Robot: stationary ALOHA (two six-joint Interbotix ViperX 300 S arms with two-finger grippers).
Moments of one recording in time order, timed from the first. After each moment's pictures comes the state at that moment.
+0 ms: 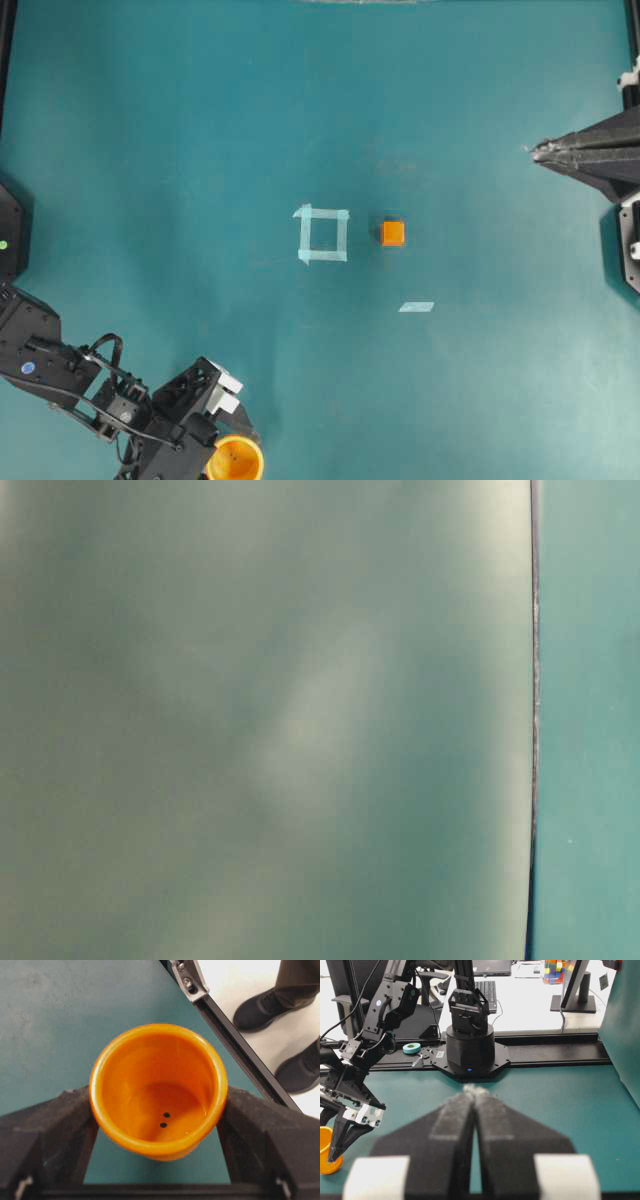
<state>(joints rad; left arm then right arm) -0.58 0.14 0.74 0.00 -0.33 0.04 -0.04 -0.97 1.07 0.00 -0.22 0.04</state>
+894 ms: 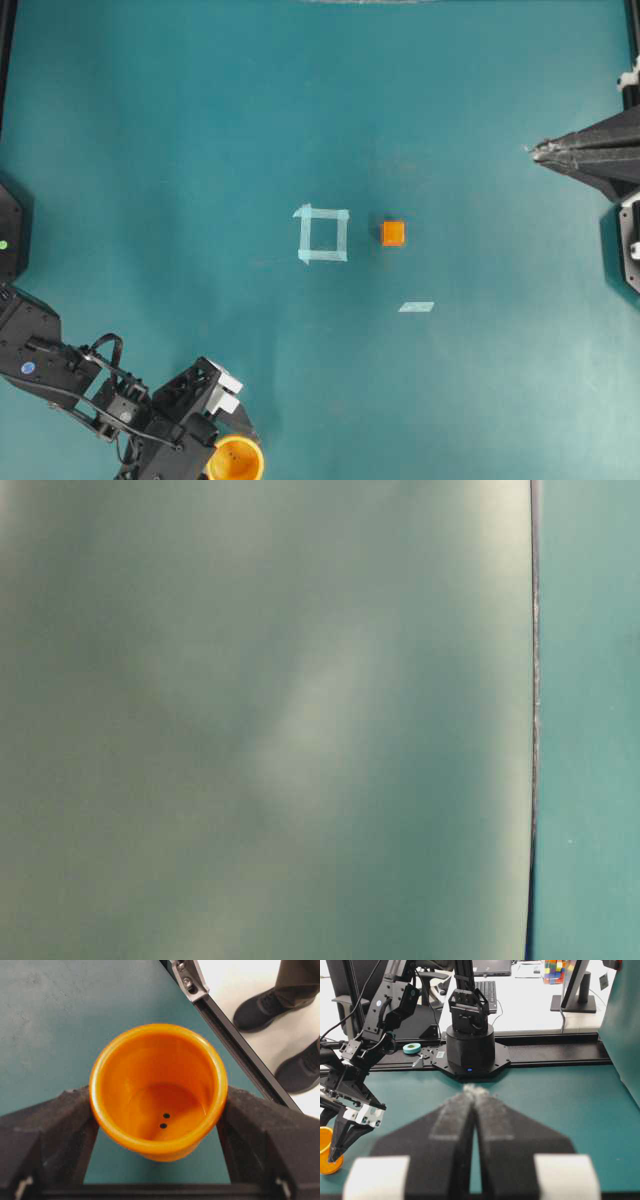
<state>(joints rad) -0.58 0.14 0.74 0.01 -0.34 0.04 -0.04 -0.97 1.07 0.00 -0.22 0.04</state>
